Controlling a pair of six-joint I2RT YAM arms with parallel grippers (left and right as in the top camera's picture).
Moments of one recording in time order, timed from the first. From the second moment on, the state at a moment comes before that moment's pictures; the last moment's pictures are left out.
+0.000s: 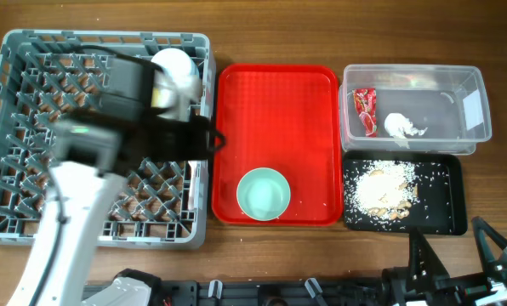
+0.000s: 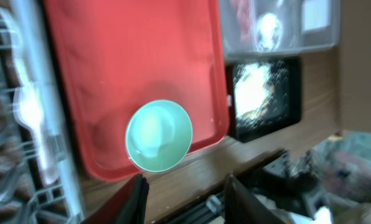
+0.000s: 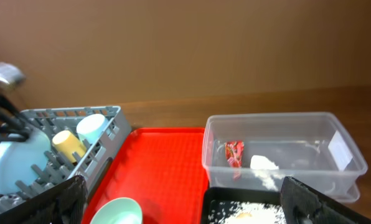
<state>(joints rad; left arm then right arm) -0.30 1.33 1.45 -1.23 0.47 -0.31 0.06 0.25 1.22 -1.17 -0.12 0.16</state>
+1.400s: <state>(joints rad) -0.95 1.77 1.28 -0.98 -0.04 -0.69 0.06 0.25 1.22 -1.17 -0.12 0.18</state>
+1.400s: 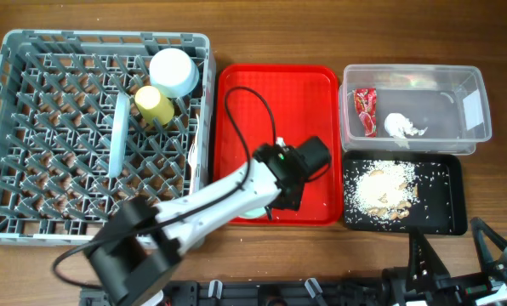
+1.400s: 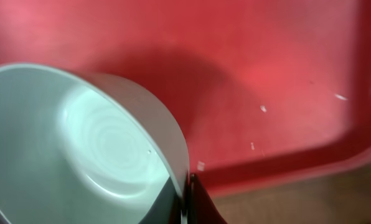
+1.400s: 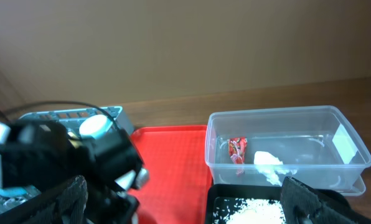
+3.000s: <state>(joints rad) 0.36 1.31 0.97 -1.57 1.17 0.51 0.06 0.25 1.22 -1.17 -0.12 0.18</state>
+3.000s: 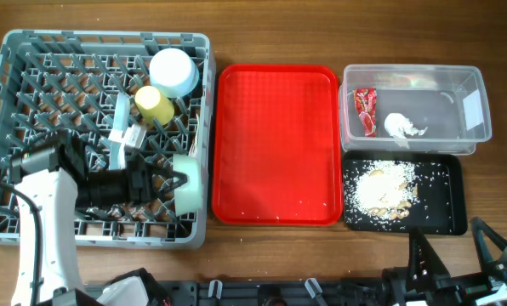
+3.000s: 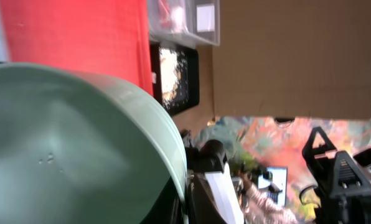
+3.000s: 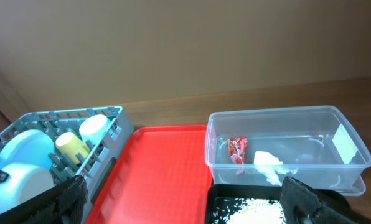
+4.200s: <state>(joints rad) 0.53 1.40 0.81 -1.52 1.39 0.73 0.06 0.25 1.22 -1.17 -0.12 0.18</state>
